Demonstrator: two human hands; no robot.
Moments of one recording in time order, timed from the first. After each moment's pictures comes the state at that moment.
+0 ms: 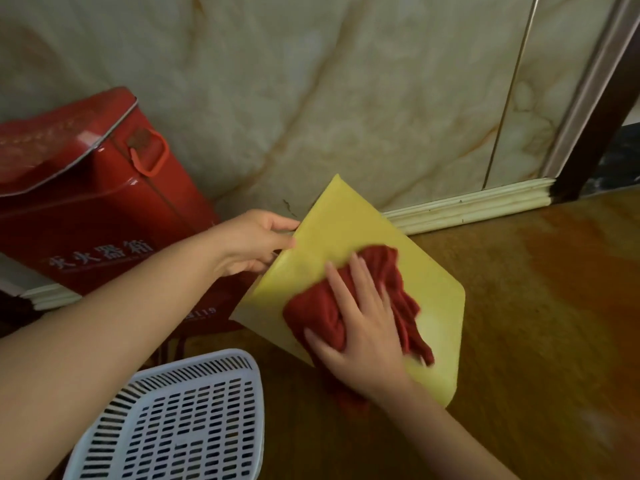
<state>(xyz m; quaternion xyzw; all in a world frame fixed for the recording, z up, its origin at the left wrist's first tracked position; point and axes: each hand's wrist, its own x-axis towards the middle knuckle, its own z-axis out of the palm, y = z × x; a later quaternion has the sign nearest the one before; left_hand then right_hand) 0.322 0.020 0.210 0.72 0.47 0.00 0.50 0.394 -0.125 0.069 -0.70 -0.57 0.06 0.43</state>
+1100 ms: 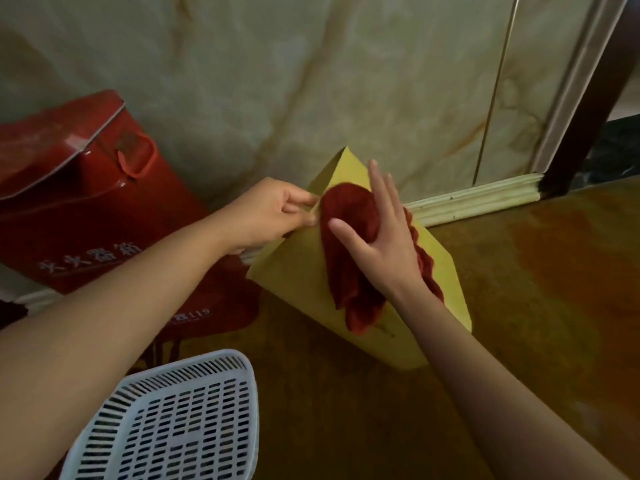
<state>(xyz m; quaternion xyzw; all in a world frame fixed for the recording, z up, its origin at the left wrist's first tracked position) 0.347 0.015 0.223 0.86 0.32 0.07 0.40 0.466 -0.085 0.124 -0.66 -0.45 0.09 0.59</state>
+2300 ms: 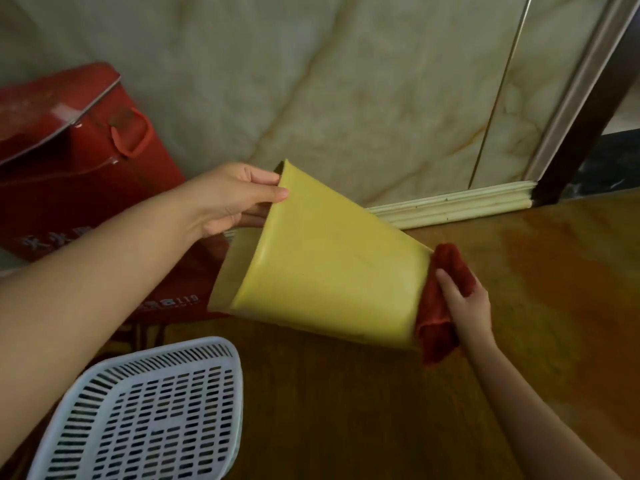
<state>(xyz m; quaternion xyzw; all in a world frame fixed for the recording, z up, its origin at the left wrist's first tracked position) 0.331 0.031 0.232 0.73 0.41 0.09 0.54 0.538 -0.157 0.008 -0.75 -0.17 0.23 0.60</state>
